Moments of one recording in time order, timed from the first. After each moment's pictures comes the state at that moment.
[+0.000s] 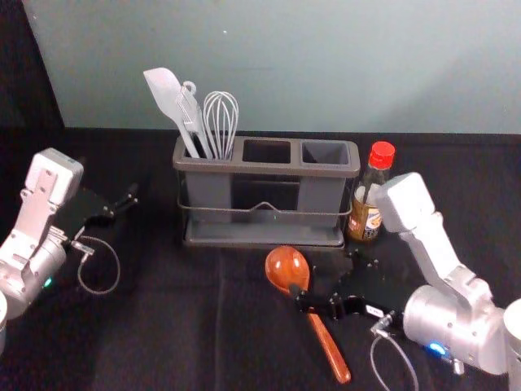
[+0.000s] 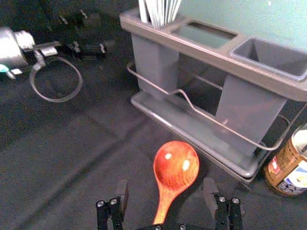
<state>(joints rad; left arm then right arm) -0.20 0.60 0.45 -1.41 -0.25 -0.12 0.03 0.02 0.51 -0.39 -1.91 0.33 0.56 0.28</state>
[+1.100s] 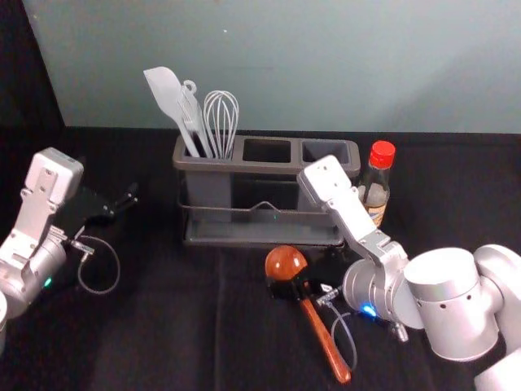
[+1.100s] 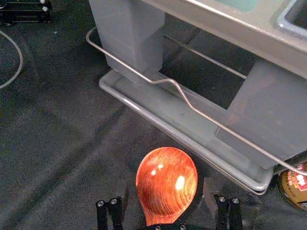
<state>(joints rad) -0.20 0.60 0.45 -1.41 -0.25 -0.12 0.03 0.22 0.29 -0.49 -1.70 0.16 0.84 0.20</state>
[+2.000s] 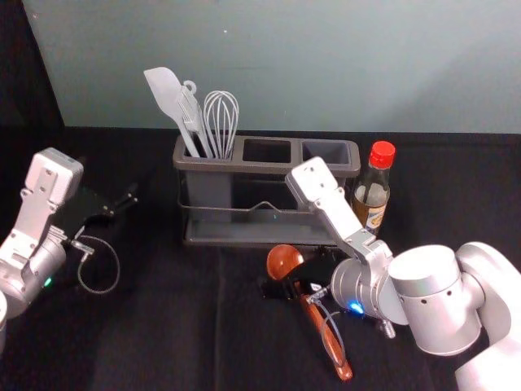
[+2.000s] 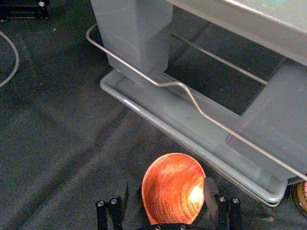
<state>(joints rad) -0.20 0.60 0.45 -1.41 -0.25 -0.12 0.03 0.24 0.23 -0.49 -1.64 0.10 0.83 0.24</state>
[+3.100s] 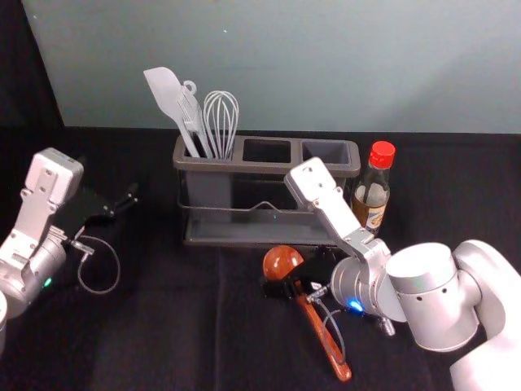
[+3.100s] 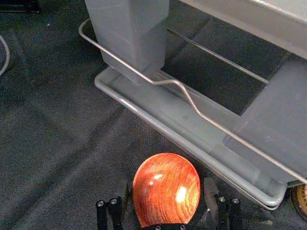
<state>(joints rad) -0.20 0.60 0.45 -1.41 -0.25 -0.12 0.03 0.24 0.20 -0.46 -1.61 0.03 0.83 0.29</state>
